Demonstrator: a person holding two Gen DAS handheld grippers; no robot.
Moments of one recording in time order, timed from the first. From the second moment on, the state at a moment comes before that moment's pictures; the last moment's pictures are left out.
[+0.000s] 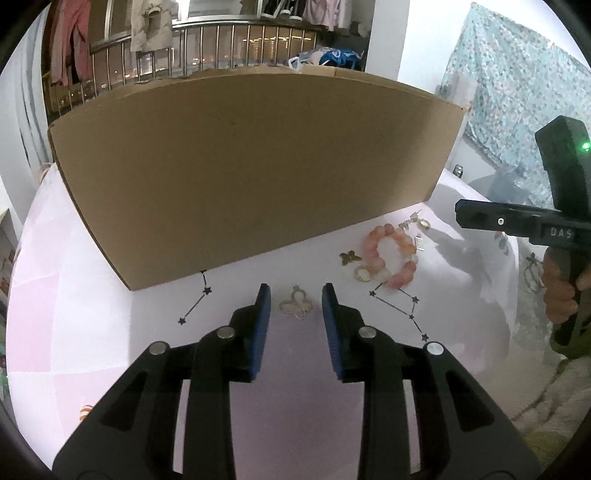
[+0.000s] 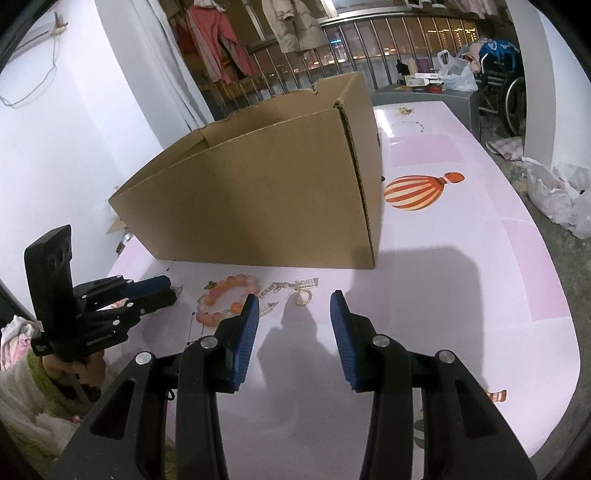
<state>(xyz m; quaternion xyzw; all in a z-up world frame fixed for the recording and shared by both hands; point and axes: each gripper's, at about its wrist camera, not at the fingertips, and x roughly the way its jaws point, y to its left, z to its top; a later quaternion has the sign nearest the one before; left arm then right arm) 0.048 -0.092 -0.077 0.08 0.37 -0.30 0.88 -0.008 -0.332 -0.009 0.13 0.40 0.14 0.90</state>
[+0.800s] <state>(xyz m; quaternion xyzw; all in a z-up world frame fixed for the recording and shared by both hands) 0.042 -0.102 -0.077 0.13 0.36 -0.28 0.88 -0.011 -0.326 -0.010 0.08 0.41 0.14 0.90</state>
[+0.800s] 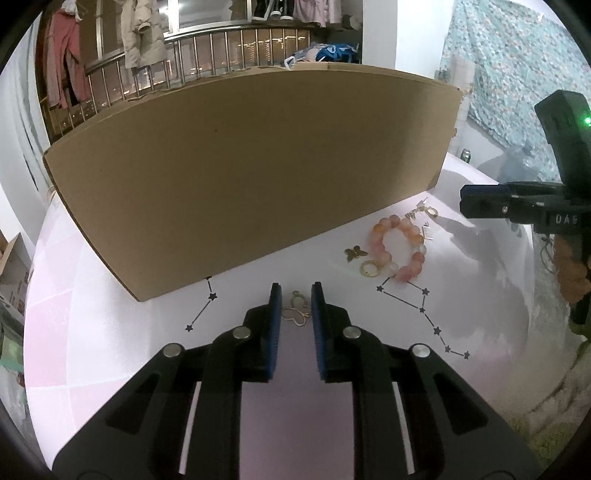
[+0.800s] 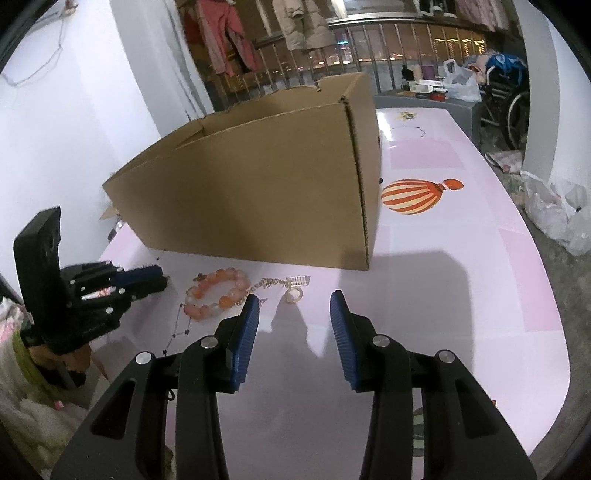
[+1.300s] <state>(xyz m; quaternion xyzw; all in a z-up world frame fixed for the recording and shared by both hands) 0.041 -0.102 -0.077 0.13 0.36 -0.28 0.88 0.004 -0.308 -0.019 -0.01 0.42 0.16 0.90</state>
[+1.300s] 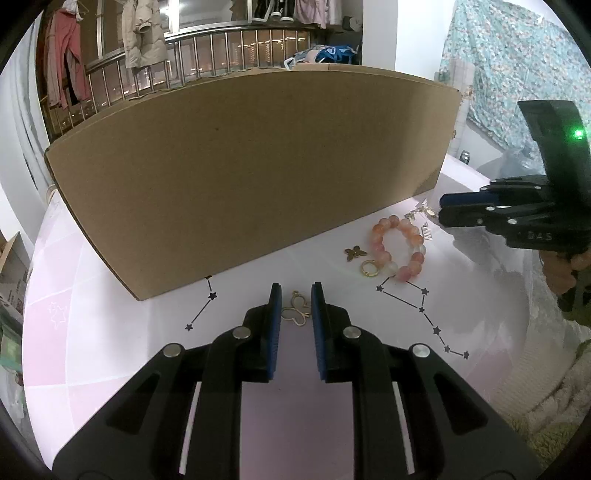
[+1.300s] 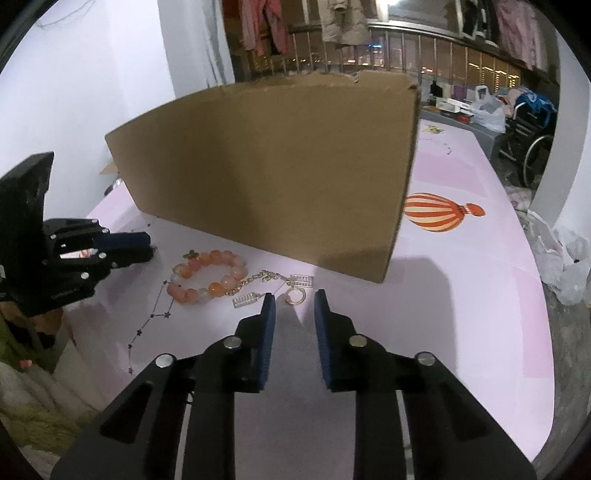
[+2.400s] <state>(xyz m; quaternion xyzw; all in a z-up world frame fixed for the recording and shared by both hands) 0.042 -0.102 -0.074 0.13 0.35 -0.29 0.88 0.005 -0.306 -0.011 -0.01 0.41 0.16 0.90</state>
